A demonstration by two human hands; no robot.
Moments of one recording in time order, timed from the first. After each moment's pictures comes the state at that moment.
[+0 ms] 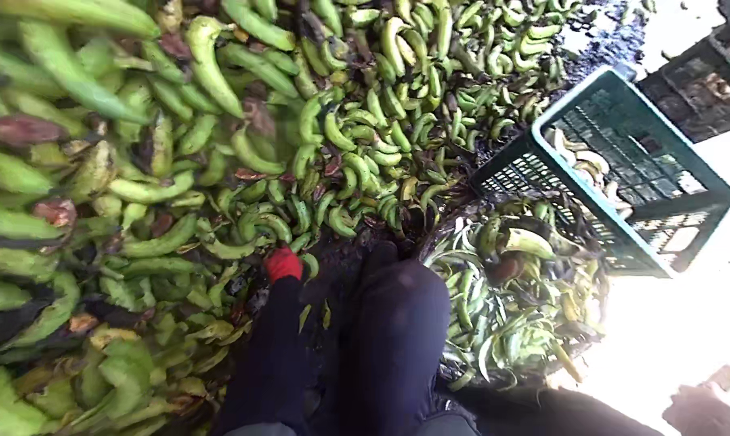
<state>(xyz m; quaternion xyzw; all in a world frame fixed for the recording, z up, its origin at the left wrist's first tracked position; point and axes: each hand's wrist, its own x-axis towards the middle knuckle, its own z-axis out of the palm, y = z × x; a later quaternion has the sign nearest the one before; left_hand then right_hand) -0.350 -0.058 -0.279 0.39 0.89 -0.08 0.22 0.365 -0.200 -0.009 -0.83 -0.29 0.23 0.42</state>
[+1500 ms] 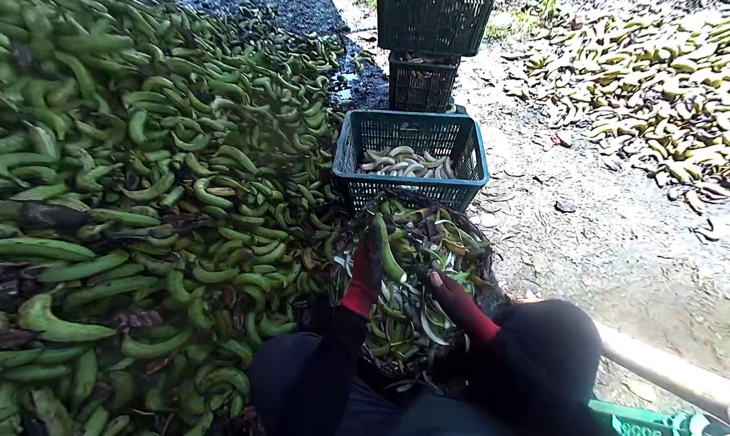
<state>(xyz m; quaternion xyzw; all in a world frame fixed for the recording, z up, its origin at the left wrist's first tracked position) 0.027 -0.016 0.002 0.58 0.42 0.37 0.60 0.185 -0.167 -0.041 -0.70 -0.44 0.40 0.38</state>
